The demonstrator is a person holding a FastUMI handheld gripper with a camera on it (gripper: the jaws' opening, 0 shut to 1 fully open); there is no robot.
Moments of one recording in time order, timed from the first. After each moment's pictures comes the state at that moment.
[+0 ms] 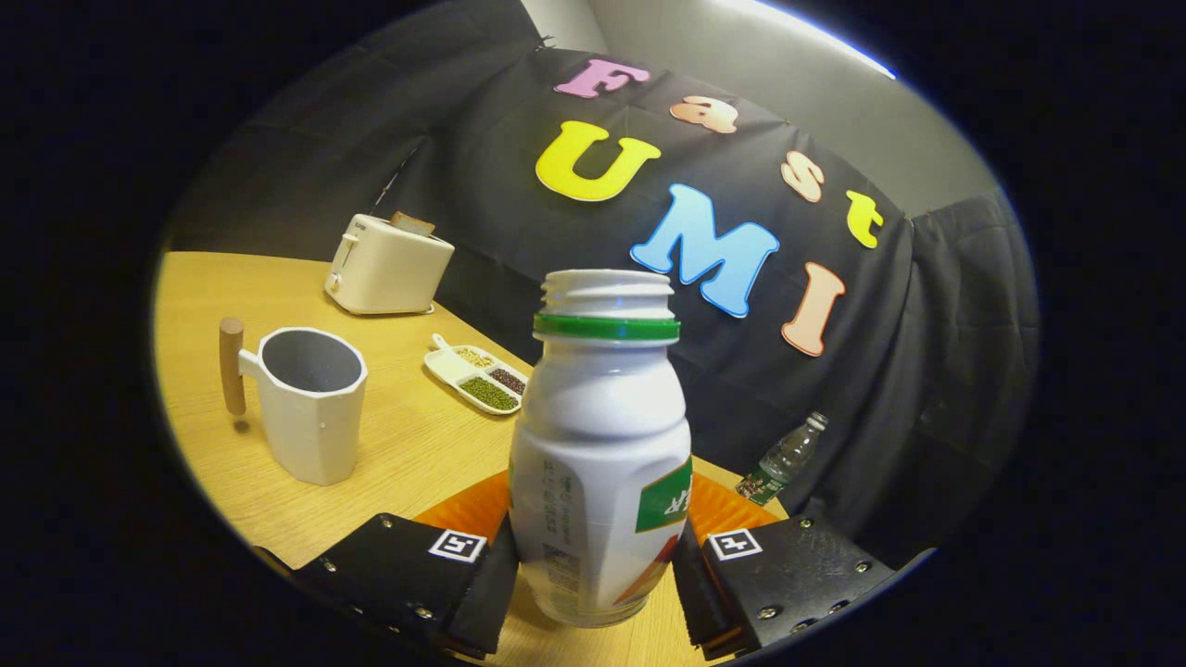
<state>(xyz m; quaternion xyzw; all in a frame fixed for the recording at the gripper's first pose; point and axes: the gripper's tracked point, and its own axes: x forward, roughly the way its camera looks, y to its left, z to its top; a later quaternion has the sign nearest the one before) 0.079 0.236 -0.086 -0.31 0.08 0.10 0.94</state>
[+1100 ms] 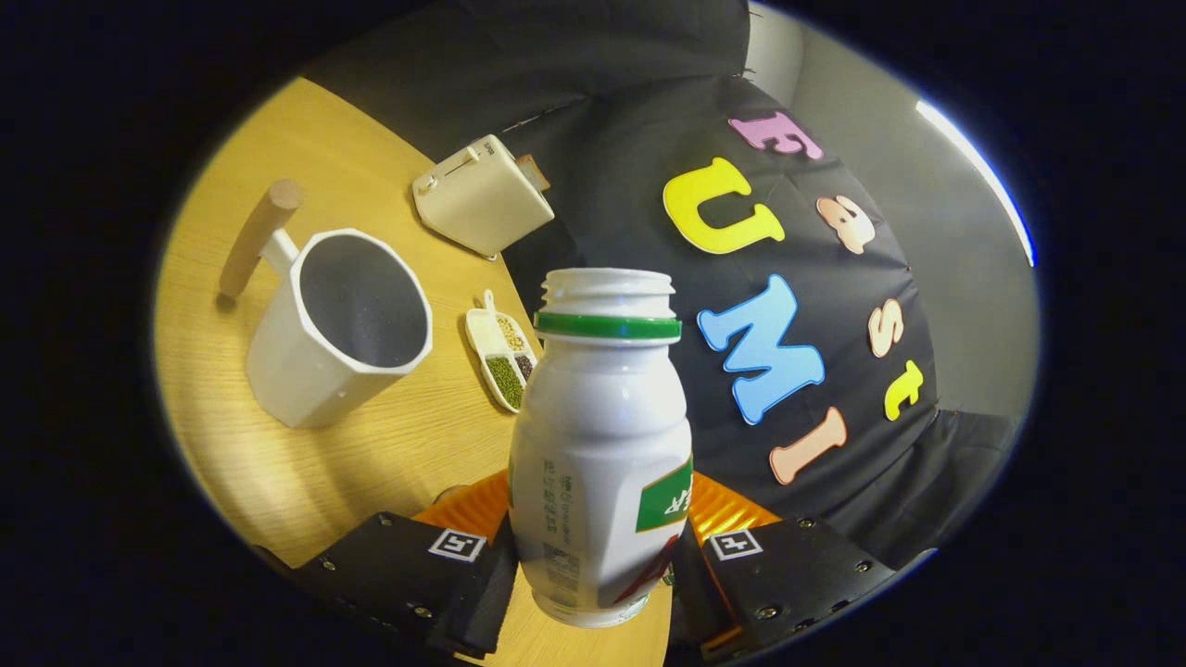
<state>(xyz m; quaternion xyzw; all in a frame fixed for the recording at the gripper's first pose) 0.096 0.281 -0.086 -0.56 0.03 0.12 0.82</state>
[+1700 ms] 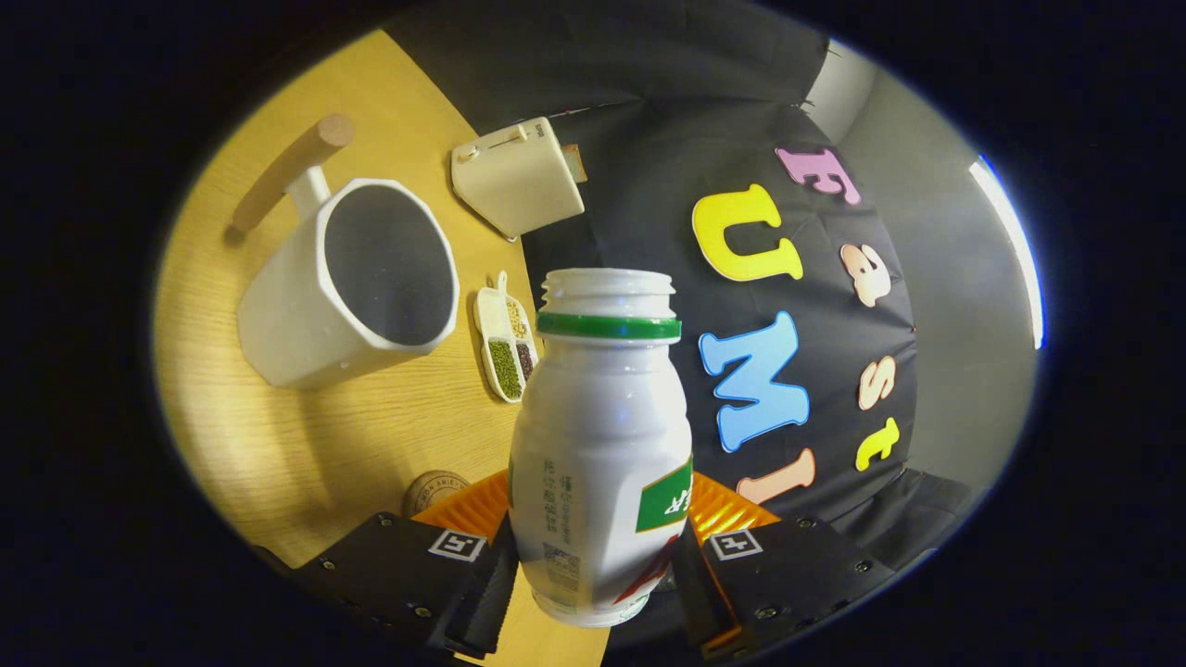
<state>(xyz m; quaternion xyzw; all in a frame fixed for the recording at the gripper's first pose) 0.098 0.283 -0.083 -0.65 0.01 0.11 0.75</state>
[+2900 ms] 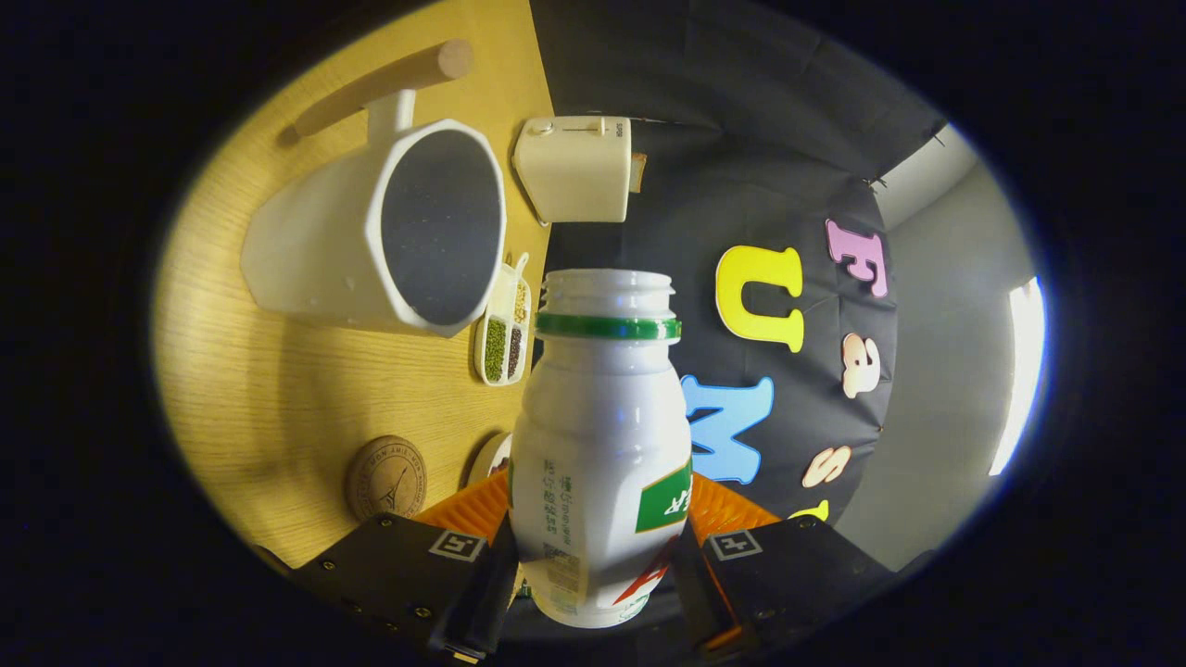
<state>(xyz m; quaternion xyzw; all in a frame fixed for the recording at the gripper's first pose) 0.105 0.297 -0.066 -0.76 -0.03 0.09 0.64</state>
